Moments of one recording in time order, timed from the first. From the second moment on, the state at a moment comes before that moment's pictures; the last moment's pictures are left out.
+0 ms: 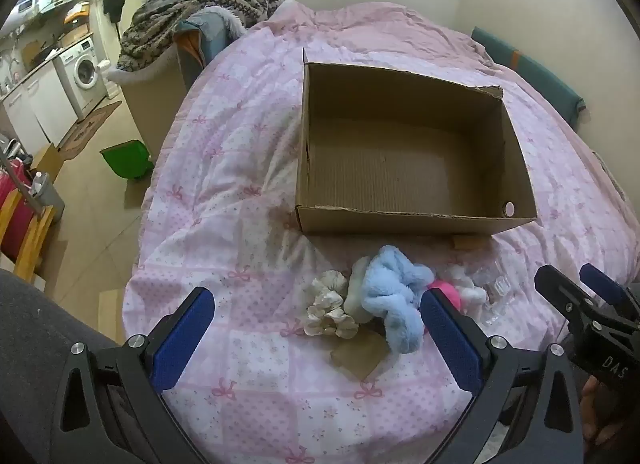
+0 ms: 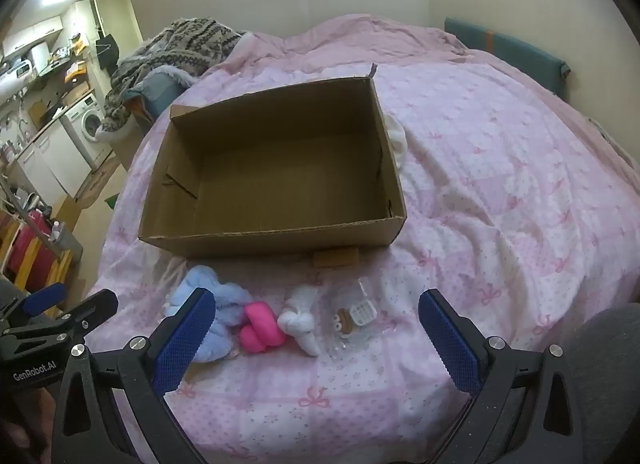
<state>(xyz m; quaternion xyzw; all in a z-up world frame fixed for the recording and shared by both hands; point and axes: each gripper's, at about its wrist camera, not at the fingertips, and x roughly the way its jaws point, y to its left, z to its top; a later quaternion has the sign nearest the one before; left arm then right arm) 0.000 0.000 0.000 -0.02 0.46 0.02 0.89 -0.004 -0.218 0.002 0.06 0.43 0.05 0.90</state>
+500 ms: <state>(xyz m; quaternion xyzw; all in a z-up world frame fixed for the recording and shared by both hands) 0.001 -0.003 -0.001 -0.03 0.46 0.02 0.89 -0.003 -0.218 0.002 0.06 0.43 0.05 0.90</state>
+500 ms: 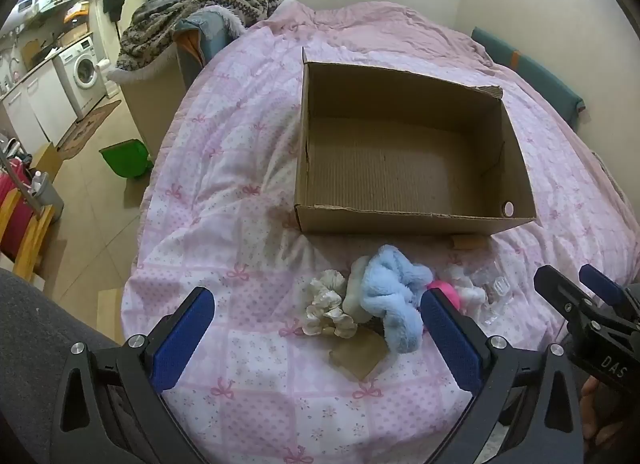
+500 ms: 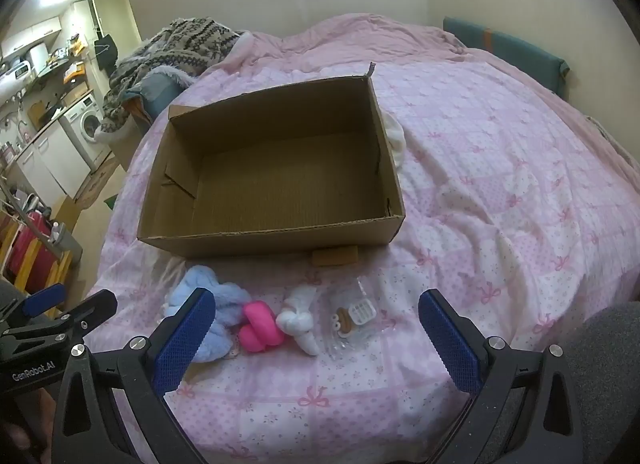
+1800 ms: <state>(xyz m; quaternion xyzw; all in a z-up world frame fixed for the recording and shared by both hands) -0.003 -0.002 -0.002 -0.03 0.46 0.01 0.89 -0.003 -0.218 0.000 0.06 0.43 0.05 0.90</state>
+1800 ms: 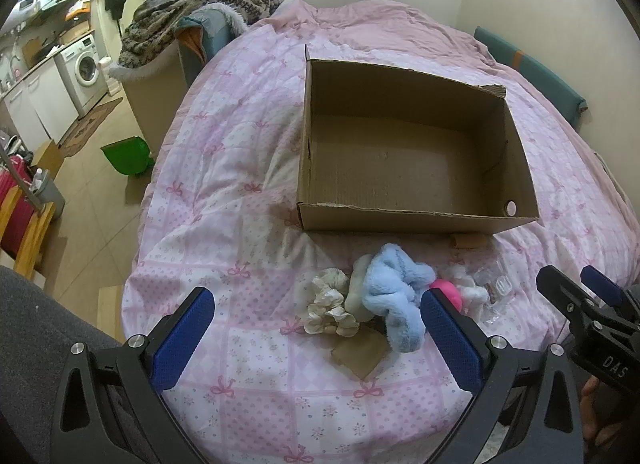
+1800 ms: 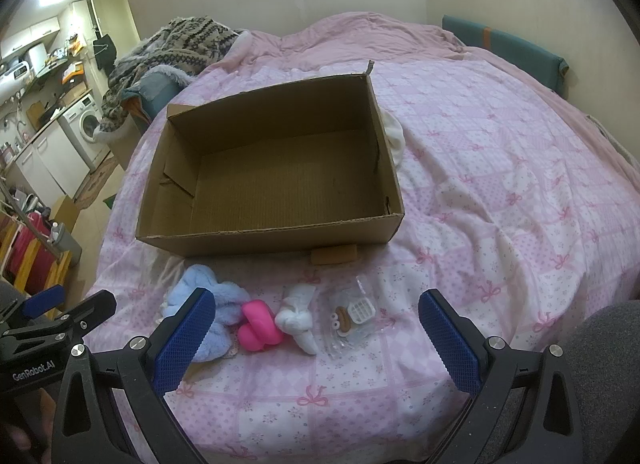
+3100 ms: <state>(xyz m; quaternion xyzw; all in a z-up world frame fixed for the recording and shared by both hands) 0.000 0.000 -0.008 -0.03 0.47 0.01 0.88 0.006 -0.219 -0.002 0.06 0.44 0.05 0.89</state>
